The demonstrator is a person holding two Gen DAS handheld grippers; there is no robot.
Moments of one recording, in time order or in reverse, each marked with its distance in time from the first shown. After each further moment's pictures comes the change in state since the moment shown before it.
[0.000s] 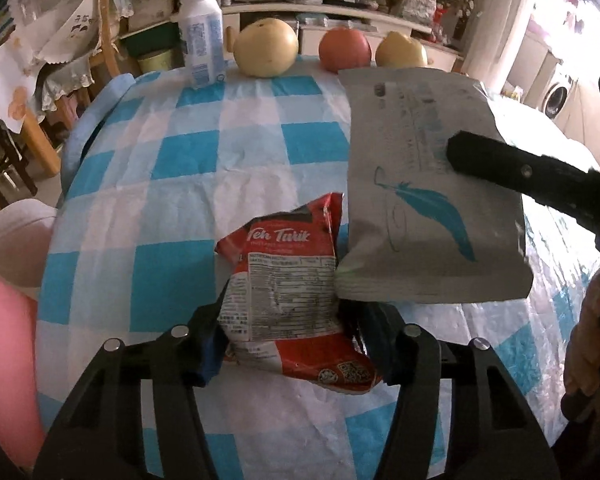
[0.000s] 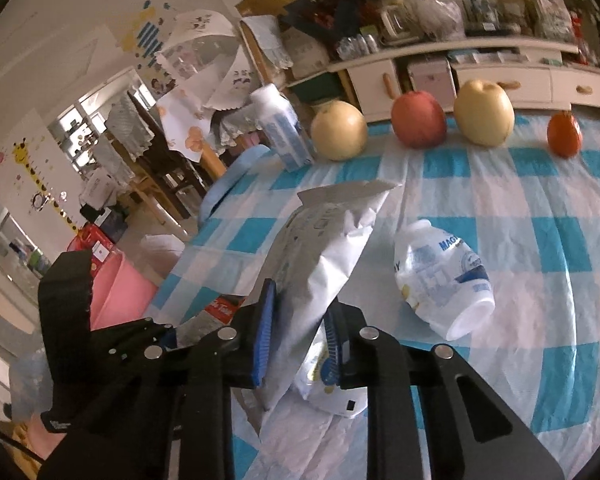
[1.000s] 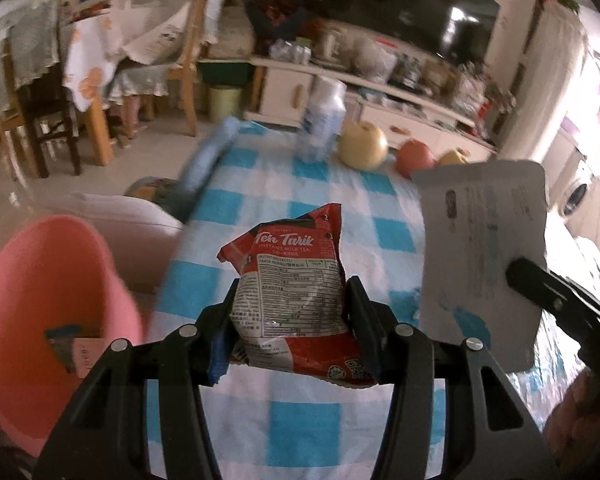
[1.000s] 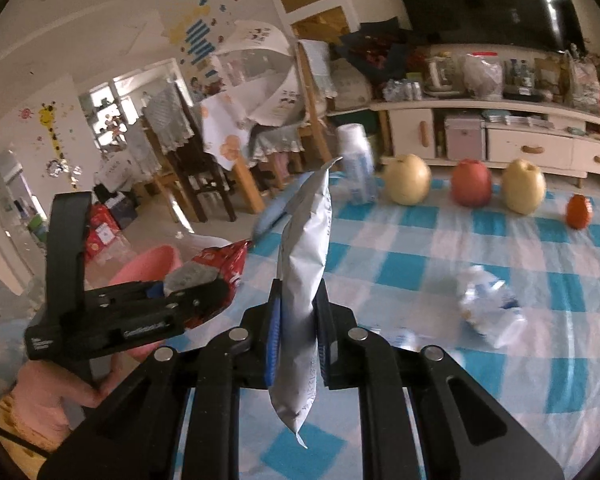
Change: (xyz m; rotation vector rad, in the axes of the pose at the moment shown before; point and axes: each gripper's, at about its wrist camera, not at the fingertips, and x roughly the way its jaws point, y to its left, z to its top) left arm -0.096 0.092 -0.010 -0.240 -0.230 0.076; right arm -0.027 0.101 -0.006 -0.154 -0.083 0.054
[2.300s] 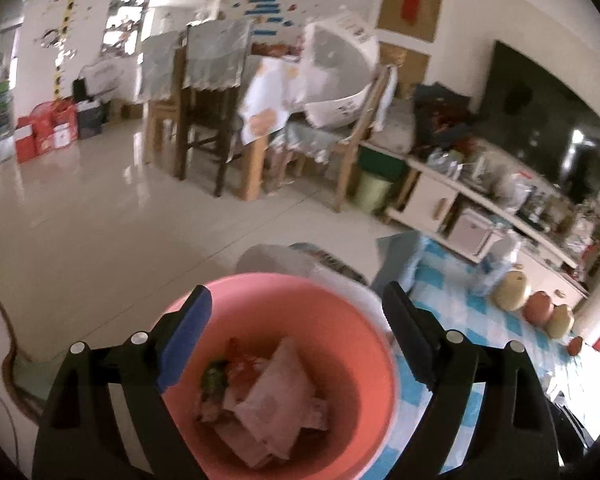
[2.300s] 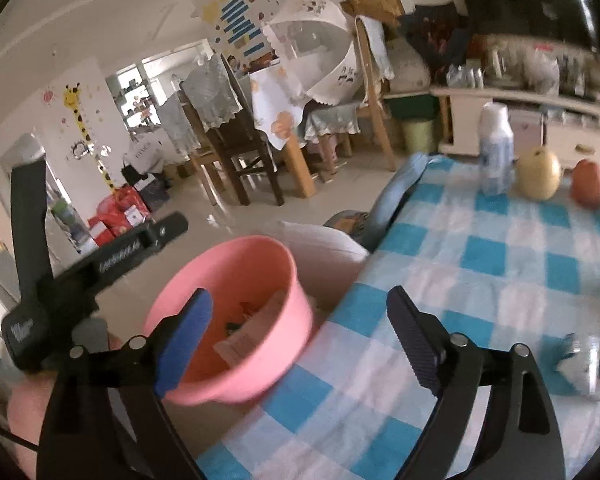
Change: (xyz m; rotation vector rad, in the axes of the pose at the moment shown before) left arm -0.079 0.153 0.008 -0.339 -0.322 0.353; right arm 0.086 0.133 -0.009 -0.088 0.055 0.049
